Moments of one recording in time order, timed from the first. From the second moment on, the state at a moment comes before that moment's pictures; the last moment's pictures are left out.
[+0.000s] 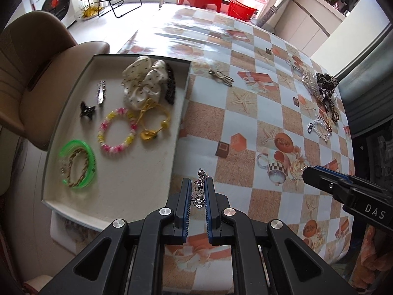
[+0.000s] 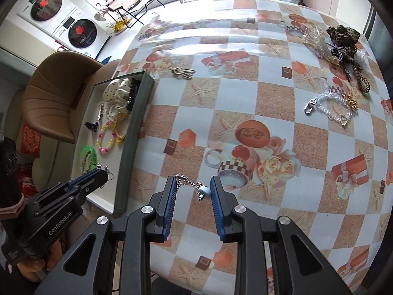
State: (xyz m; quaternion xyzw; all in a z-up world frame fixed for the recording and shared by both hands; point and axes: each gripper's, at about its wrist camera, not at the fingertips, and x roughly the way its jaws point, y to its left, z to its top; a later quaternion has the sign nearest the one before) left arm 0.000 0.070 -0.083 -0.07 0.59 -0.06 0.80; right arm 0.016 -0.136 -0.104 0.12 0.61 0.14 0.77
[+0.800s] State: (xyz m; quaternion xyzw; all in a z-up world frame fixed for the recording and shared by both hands) left arm -0.044 0.161 -0.075 -0.10 0.59 0.00 0.80; right arm 0.005 -0.042 -0.072 0.08 0.61 0.19 0.77
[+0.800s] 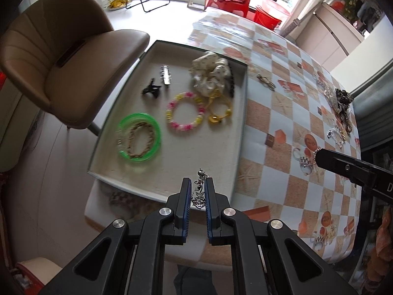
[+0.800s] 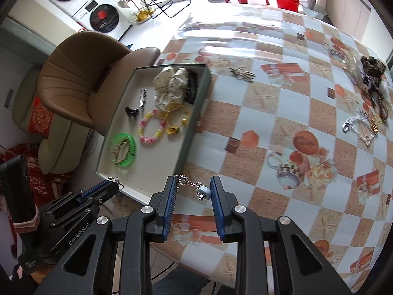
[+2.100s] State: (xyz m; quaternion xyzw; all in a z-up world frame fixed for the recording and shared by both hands) left arm -0.029 0.164 -0.083 -0.14 0.61 0.09 0.78; right arm 0.060 -0.019 -0.076 0.04 0.63 0.27 0.73
